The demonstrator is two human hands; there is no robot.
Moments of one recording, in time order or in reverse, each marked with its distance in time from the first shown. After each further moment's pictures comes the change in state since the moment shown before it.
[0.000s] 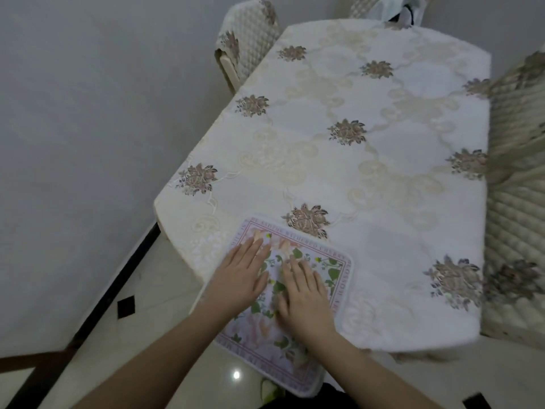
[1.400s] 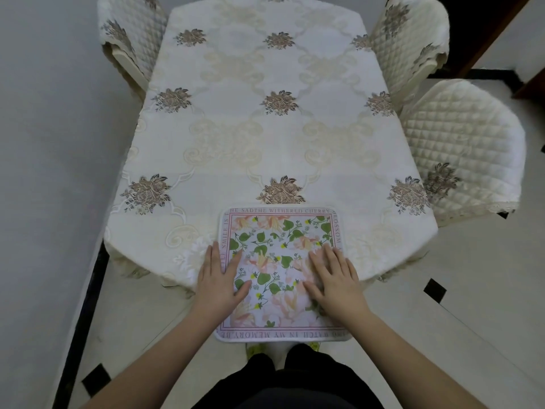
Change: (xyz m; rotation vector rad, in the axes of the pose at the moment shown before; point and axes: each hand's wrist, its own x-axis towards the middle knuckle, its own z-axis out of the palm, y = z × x) left_hand -0.022 -0.097 0.042 -0.196 -0.232 0.074; right_hand -0.055 -0.014 0.035 -0.043 -0.049 0.479
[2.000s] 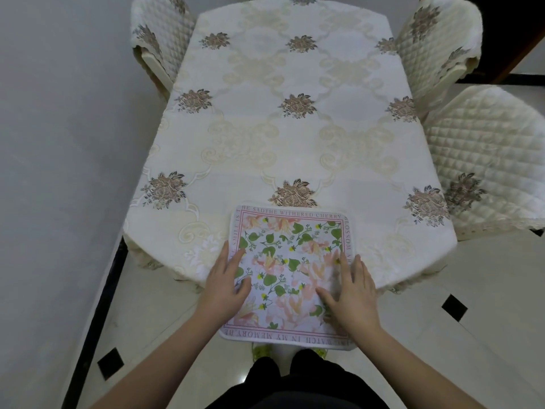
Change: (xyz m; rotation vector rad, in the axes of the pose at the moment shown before) left_hand -0.019 0.017 -0.023 -0.375 0.047 -0.070; right_hand -0.009 0.005 -0.005 0.218 0.063 0.180
